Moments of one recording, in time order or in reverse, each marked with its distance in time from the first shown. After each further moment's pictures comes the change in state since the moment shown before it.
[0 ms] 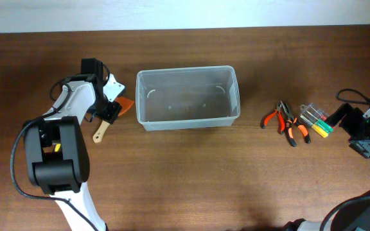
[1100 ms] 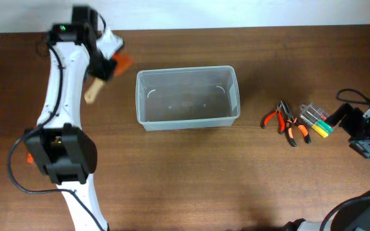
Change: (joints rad) left arm -0.065 0.085 0.811 -0.547 0.030 -0.045; right arm 0.000 0.000 0.000 0.000 0.000 0.000
